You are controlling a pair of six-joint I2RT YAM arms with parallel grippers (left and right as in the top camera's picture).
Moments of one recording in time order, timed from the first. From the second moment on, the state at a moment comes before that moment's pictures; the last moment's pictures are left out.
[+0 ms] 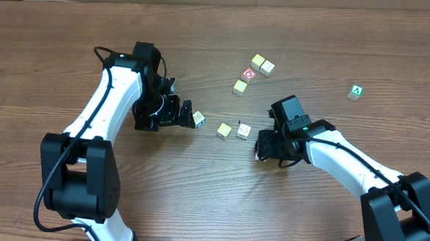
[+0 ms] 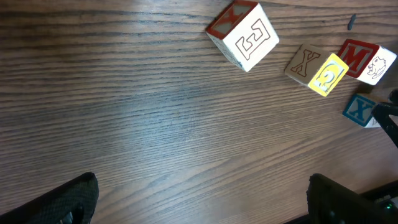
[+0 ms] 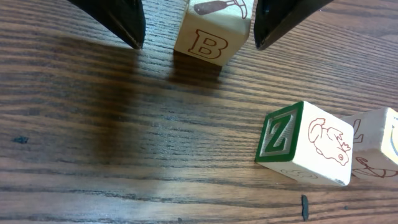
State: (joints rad) left arm -0.12 1.87 1.42 -1.19 0.33 -0.10; right arm 0.43 1.65 0.89 -0.52 -0.20 0.46
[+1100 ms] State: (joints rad) left arm -0.12 1.87 1.42 -1.19 0.33 -0.10; right arm 0.63 1.47 0.86 -0.80 -0.04 0.73
